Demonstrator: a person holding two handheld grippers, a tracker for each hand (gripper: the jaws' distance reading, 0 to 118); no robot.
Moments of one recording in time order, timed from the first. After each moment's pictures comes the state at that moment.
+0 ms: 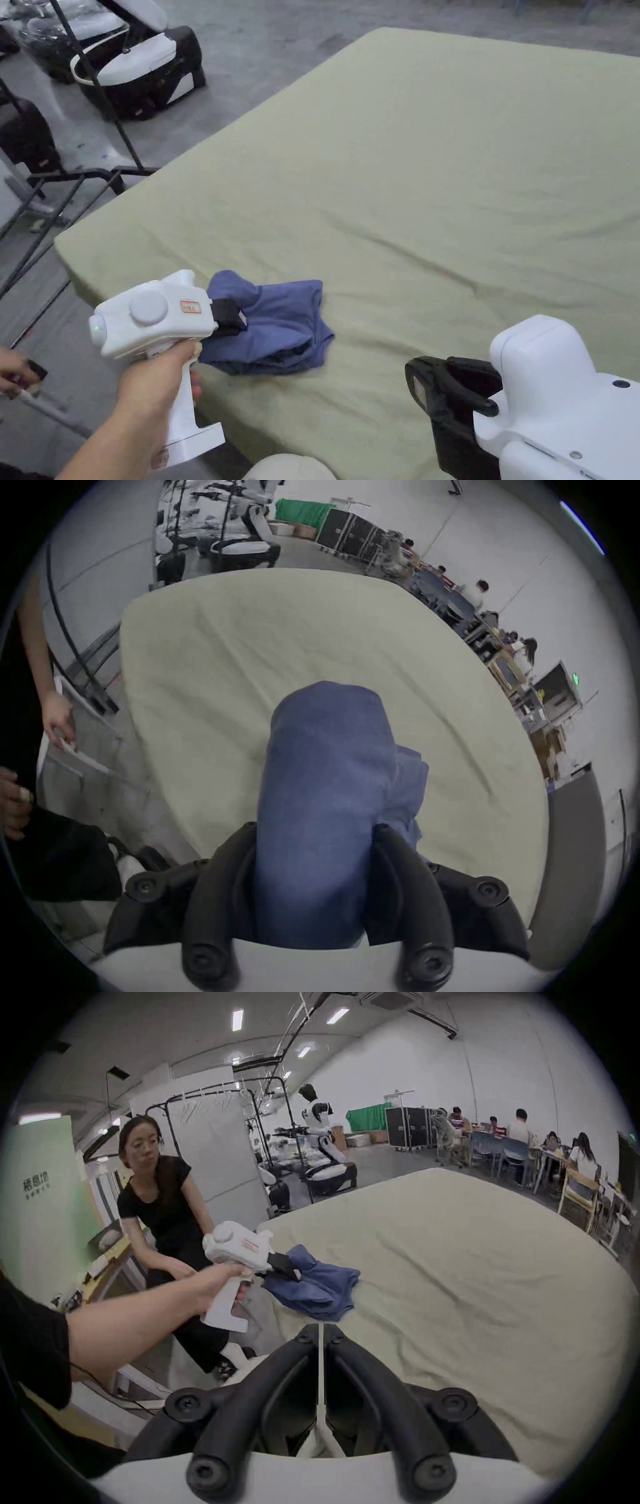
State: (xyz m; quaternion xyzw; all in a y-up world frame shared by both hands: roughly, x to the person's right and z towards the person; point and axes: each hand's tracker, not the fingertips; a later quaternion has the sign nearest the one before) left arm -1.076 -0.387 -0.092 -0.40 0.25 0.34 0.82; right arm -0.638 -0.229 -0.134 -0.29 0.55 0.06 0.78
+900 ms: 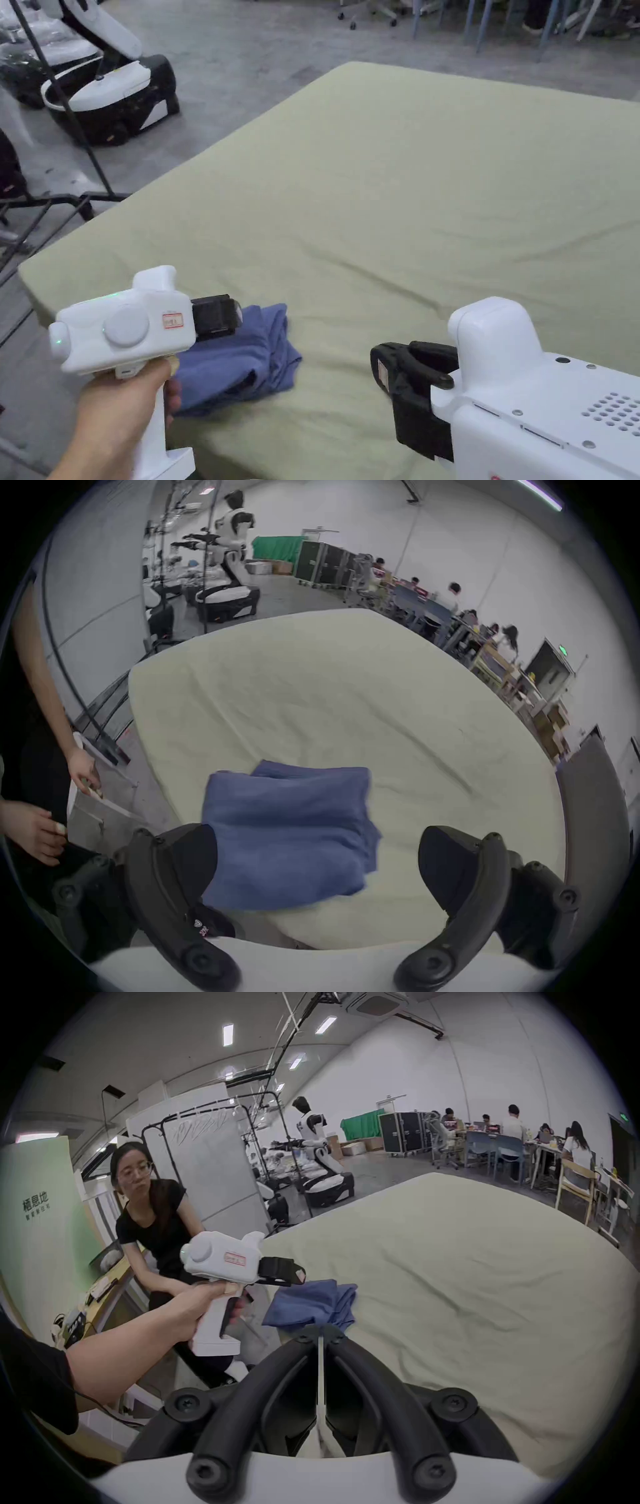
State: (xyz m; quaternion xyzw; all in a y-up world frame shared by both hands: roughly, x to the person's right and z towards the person) left arm -1.028 -0.313 -0.102 -0.38 0.23 0.22 0.87; right arm -0.631 -0.211 -0.144 -0.28 0.53 0.04 0.80
